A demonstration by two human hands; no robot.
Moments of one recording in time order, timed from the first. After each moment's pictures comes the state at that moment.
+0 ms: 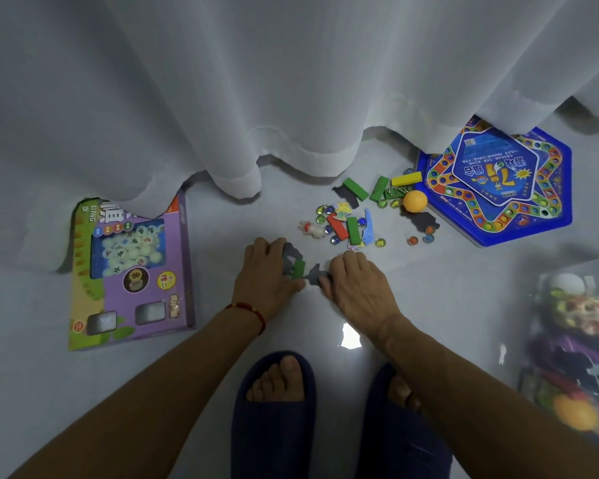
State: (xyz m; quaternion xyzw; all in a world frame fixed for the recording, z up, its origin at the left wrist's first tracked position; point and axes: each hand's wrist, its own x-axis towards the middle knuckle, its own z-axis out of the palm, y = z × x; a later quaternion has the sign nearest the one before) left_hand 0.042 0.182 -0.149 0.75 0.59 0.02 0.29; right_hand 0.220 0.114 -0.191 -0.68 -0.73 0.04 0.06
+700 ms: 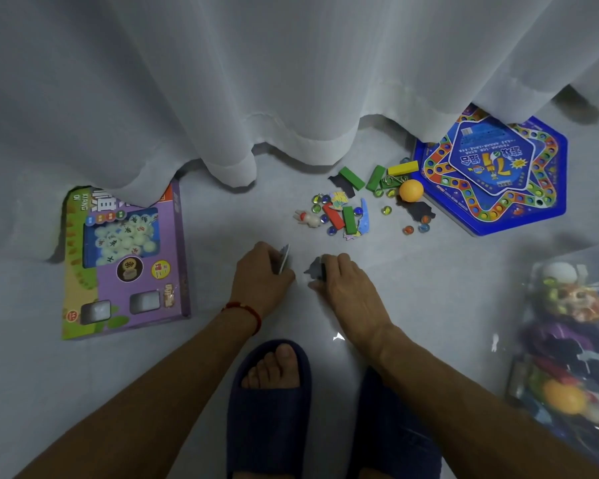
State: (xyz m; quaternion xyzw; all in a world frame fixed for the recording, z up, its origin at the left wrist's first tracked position) left_hand 0.042 0.164 -0.136 0.64 0.66 0.10 0.38; right_hand 0.199 0.094 -0.167 -0.69 -0.68 0.22 0.08
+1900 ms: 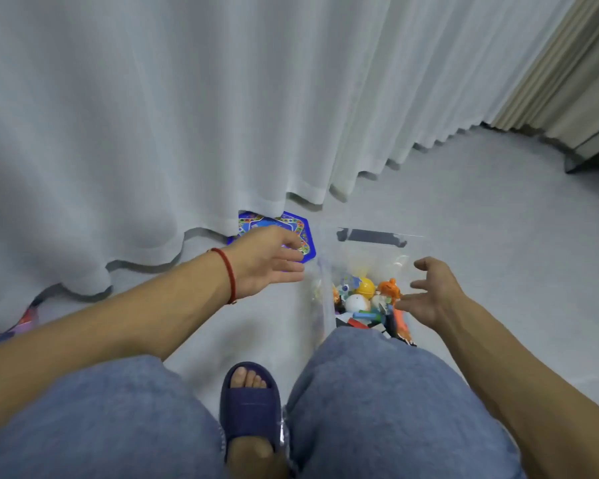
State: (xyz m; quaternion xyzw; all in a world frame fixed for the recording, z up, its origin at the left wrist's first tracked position) left_hand 0.241 0.046 0.150 0.48 0.39 0.06 0.78; right_hand 0.433 -0.142 0.133 -0.66 0.15 0.36 0.64
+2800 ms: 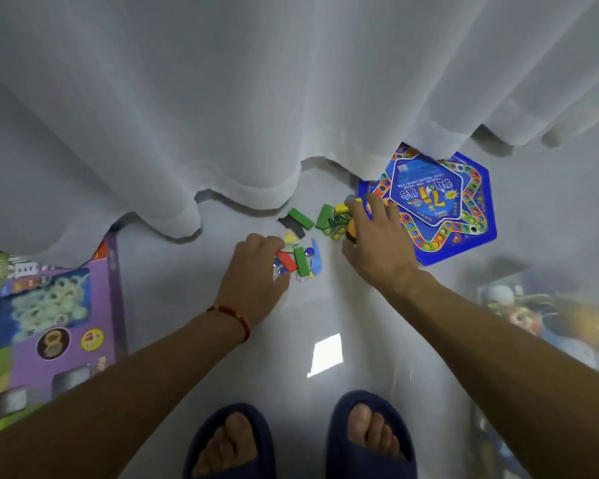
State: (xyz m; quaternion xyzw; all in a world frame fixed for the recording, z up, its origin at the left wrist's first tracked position) left_hand 0.111 0.218 -0.126 0.82 0.49 0.11 0.29; right_hand 0.326 0.181 -0.104 -0.82 -0.56 0.10 0.00
